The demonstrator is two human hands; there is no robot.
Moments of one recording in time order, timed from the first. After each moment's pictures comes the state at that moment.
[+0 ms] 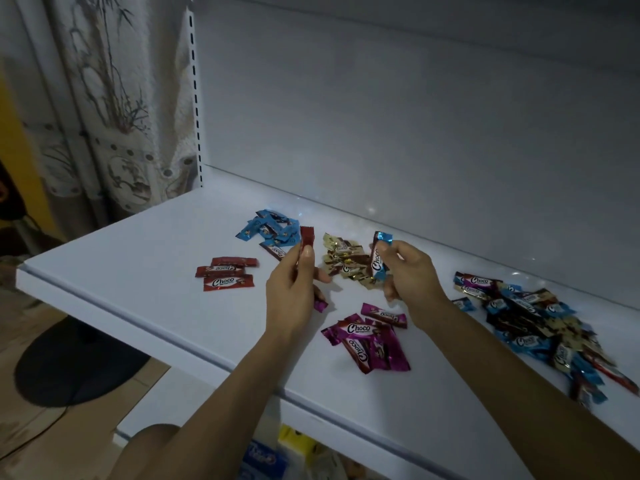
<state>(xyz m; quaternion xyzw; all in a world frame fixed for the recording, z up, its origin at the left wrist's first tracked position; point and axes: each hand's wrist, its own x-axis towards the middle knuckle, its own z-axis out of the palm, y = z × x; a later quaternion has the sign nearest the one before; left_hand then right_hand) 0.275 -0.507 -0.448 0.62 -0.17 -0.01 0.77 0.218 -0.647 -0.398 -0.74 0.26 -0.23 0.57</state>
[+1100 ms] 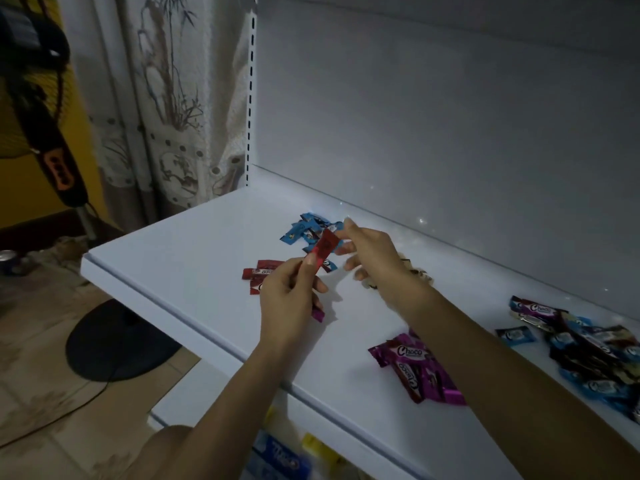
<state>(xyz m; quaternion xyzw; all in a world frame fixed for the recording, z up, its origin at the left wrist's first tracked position) 0.297 -0.455 -0.448 0.64 -0.09 0.03 0.76 0.316 -0.585 -0.395 -0.79 0.22 -0.09 0.56</state>
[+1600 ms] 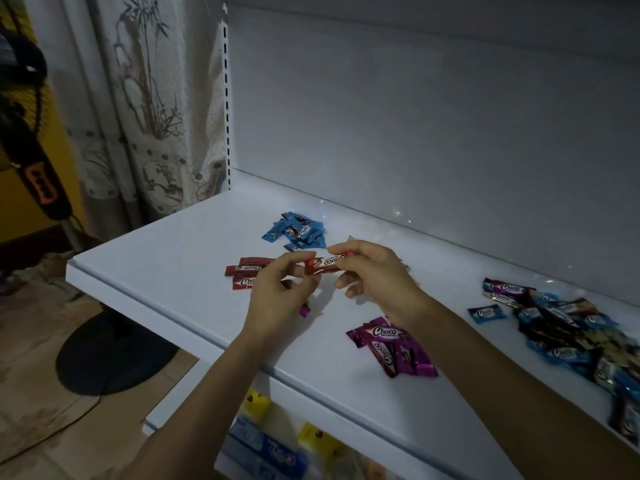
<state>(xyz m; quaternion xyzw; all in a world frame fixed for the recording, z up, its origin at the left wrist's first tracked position) 0.294 -0.452 -0.453 0.66 -0.21 -0.02 0.72 0.242 -0.591 -0.392 -0.75 0.13 -0.08 0.64</state>
